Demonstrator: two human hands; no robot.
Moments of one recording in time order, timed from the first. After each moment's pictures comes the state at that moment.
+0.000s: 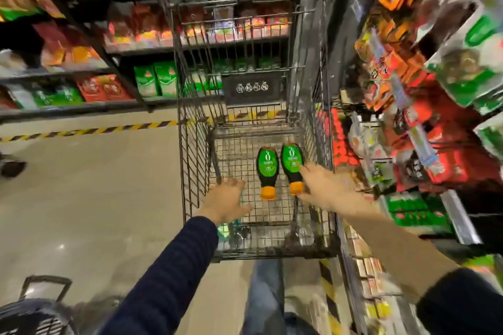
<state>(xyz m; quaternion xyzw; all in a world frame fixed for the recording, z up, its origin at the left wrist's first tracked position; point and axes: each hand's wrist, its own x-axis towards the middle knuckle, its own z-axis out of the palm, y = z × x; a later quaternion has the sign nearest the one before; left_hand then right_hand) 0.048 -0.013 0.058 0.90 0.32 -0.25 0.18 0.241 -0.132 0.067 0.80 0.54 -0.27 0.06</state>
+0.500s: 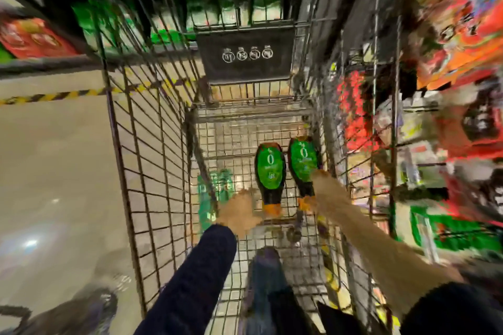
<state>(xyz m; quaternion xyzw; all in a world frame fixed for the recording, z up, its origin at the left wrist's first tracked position) 0.141 0.069 -0.106 0.78 0.39 -0.33 0.36 0.303 -0.031 -0.100 0.85 0.33 -0.41 0.07</state>
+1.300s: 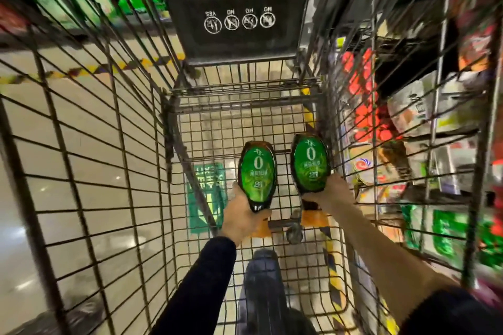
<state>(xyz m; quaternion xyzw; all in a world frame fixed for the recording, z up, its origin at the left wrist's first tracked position) 0.156 0.073 -0.222 0.66 0.54 -0.19 0.49 0.322 -0.011 -0.194 0.89 0.10 -0.43 -0.01</state>
